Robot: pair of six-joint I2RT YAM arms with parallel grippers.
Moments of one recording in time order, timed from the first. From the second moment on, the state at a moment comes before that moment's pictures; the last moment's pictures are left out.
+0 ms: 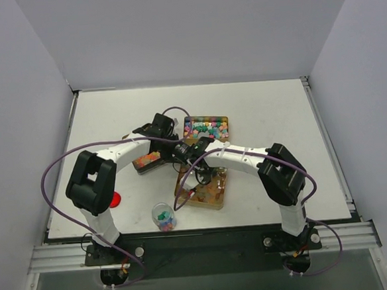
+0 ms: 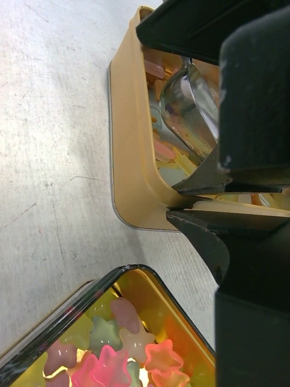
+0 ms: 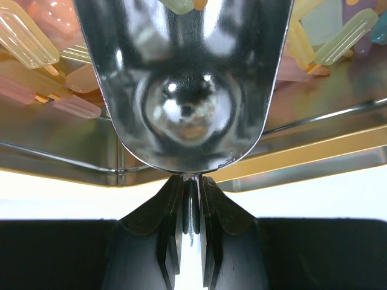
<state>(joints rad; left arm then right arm) -0.52 1.81 1.22 -0.47 0.24 -0.57 0.94 1.93 1.39 -0.93 0.41 -1.55</state>
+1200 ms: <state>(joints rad) -0.52 1.81 1.26 -0.54 0.10 -0.66 0.96 1.96 1.50 -1.04 0.32 -1.28</state>
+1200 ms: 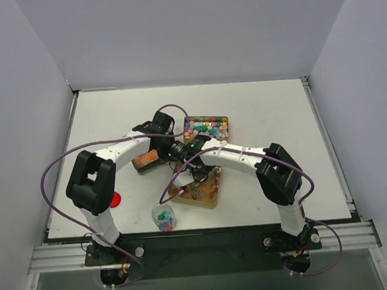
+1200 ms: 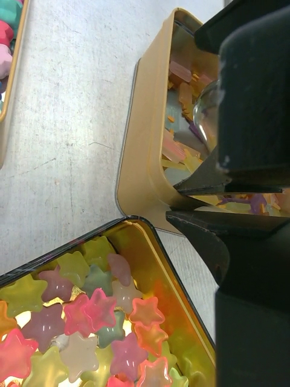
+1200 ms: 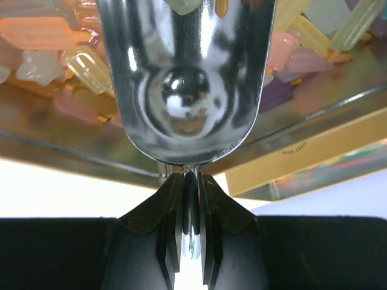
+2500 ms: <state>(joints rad) -0.51 1.85 1.29 -0.54 0.14 -0.69 0.97 1.96 1.42 -0.91 0.27 -1.36</state>
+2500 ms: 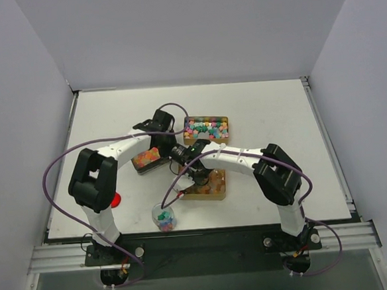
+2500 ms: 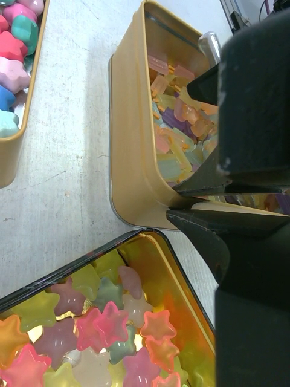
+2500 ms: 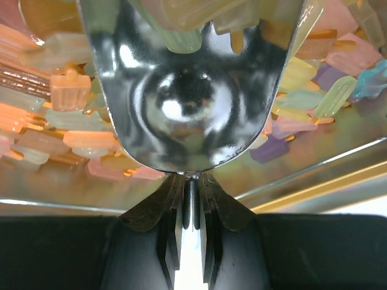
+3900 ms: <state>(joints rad) -0.45 1.88 1.42 -0.54 0.37 -0.59 0.65 1.74 1.19 -0.71 -0.10 -1.25</state>
